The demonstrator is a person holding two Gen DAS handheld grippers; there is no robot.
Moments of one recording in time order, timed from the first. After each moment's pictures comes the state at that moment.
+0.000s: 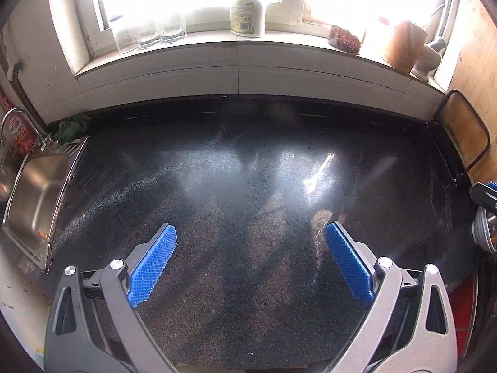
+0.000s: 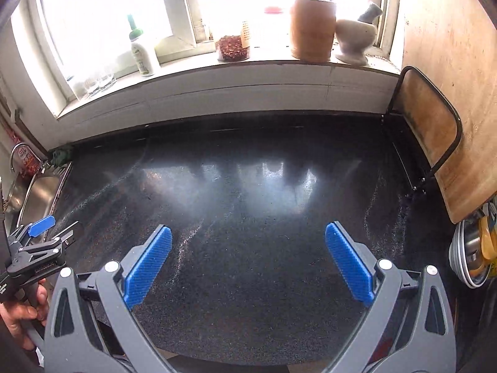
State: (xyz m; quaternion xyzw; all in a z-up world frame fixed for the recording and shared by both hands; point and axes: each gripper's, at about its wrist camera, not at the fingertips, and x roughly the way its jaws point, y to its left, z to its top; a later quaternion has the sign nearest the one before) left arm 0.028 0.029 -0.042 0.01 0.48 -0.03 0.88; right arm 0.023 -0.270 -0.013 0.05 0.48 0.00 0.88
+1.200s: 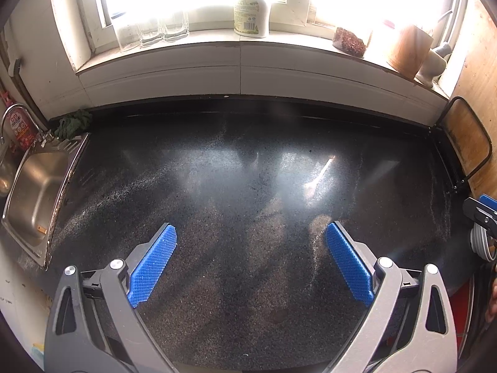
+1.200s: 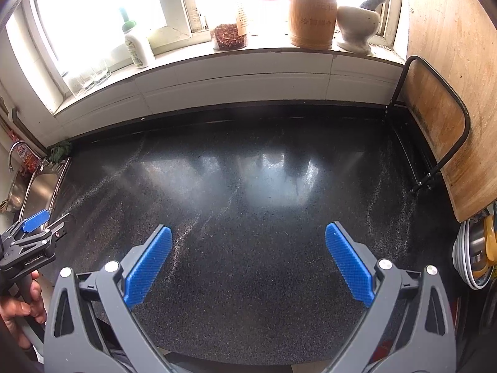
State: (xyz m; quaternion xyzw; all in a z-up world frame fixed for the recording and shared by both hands) left arm 0.036 0.030 -0.039 0.00 0.48 -0.03 0.87; right arm 0.032 -0.271 -0.025 0.06 0.50 0.01 0.87
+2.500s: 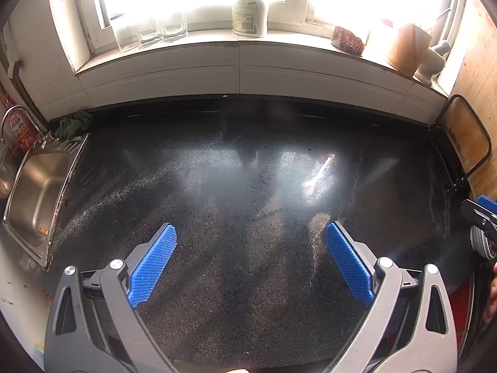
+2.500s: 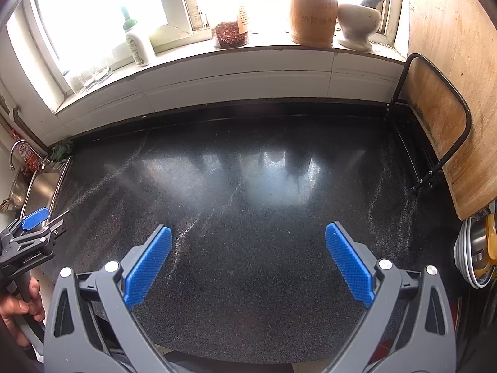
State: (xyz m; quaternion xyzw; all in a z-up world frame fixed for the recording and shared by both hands) left arm 0.033 0.030 -0.037 0.00 0.49 -0.03 0.87; right arm 0.029 -0.270 -0.027 0.06 0.50 0.01 0.86
